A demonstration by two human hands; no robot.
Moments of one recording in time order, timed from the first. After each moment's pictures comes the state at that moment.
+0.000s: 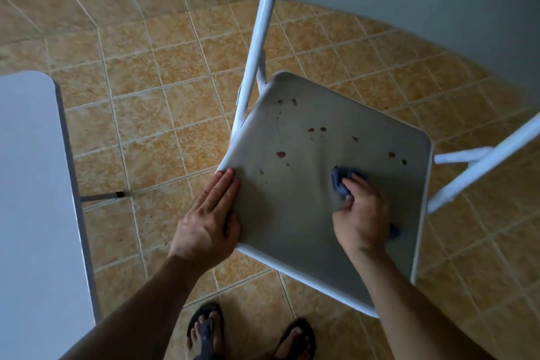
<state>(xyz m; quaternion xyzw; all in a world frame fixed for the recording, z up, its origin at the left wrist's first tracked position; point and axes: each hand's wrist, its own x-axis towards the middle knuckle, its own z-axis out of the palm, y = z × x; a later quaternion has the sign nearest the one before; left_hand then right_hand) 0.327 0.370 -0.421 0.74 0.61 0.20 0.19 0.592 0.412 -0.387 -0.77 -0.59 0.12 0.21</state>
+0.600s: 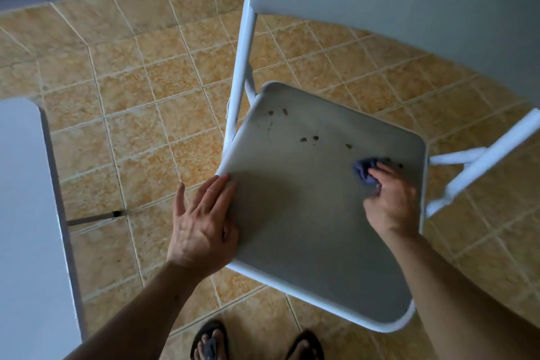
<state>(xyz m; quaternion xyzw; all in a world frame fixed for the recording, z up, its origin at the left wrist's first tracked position) 0.332 0.394 -0.394 0.76 0.63 0.12 0.12 0.658 0.459 -0.390 -0.79 -0.59 0.11 0.14</state>
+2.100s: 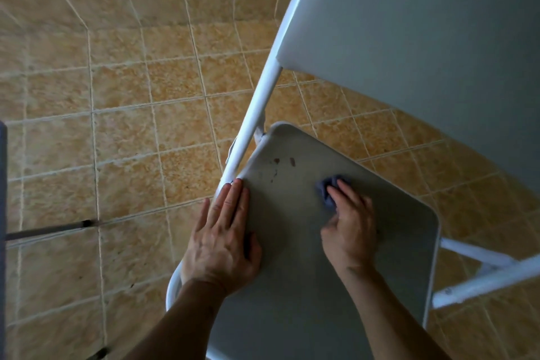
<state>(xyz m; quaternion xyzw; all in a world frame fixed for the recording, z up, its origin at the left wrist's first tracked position) 0.376 0.479 -0.411 0.69 0.69 0.10 0.18 0.585 0.540 -0.397 -0.71 -0.68 0.09 0.15</state>
